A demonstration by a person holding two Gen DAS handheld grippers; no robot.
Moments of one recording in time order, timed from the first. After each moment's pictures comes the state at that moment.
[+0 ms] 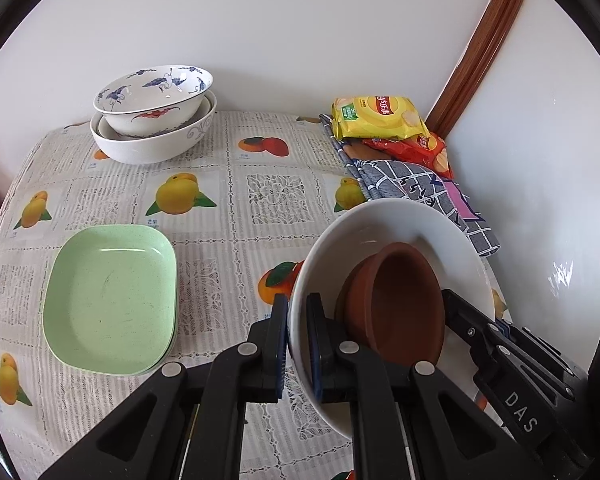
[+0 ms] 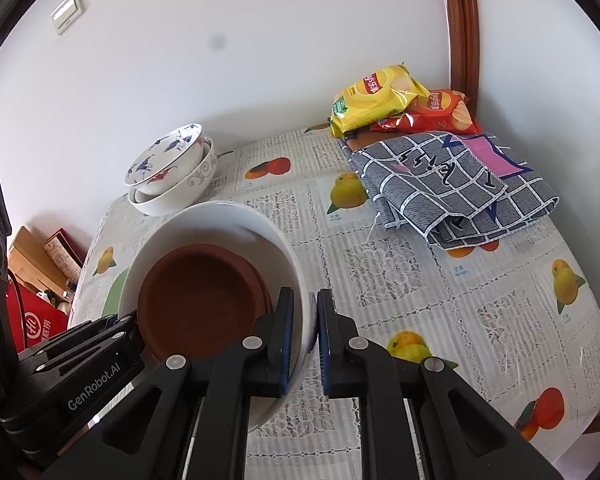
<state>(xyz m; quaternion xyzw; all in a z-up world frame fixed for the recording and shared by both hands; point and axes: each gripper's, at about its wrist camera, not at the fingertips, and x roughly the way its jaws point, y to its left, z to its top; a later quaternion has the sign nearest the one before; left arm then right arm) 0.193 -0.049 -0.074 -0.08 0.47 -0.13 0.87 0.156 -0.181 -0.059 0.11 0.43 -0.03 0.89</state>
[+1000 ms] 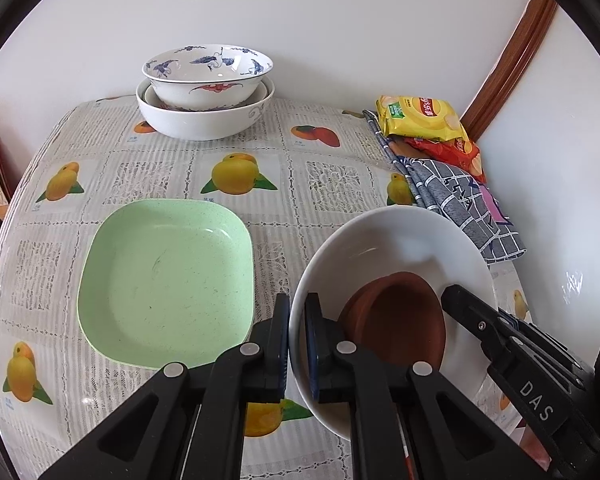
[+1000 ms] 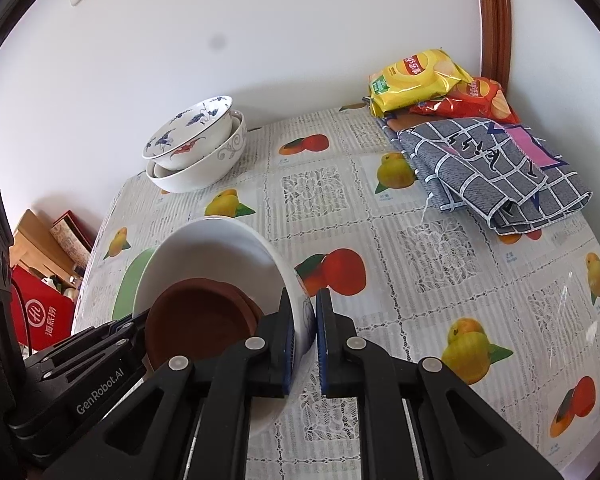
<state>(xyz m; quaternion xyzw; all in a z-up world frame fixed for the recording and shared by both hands) 0.196 0.006 -0.096 -0.09 0.48 -0.10 0.87 0.173 -0.133 -0.080 0.11 0.46 -0.01 0.88</state>
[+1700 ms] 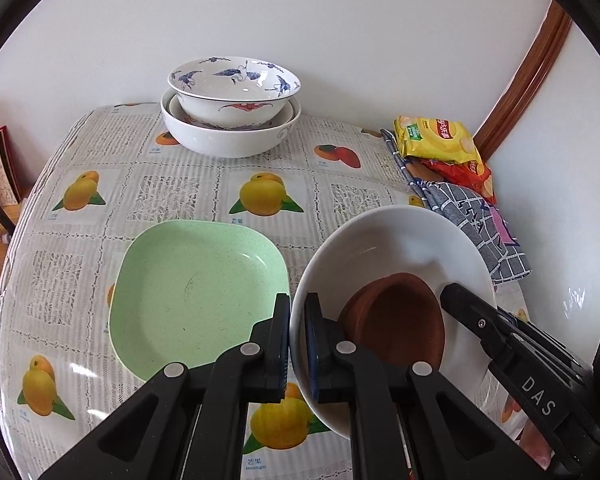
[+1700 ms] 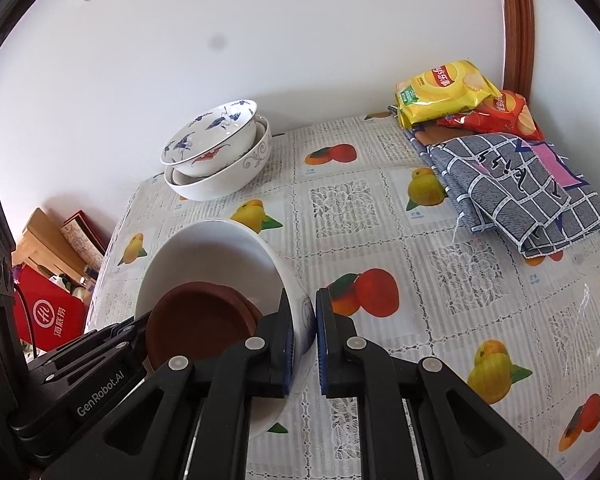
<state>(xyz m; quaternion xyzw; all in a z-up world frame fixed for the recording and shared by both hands) 0.208 0.037 -0.088 -0.11 0.47 -0.08 0.87 0.196 -0.108 -0.073 0.11 0.45 0.02 0.89</state>
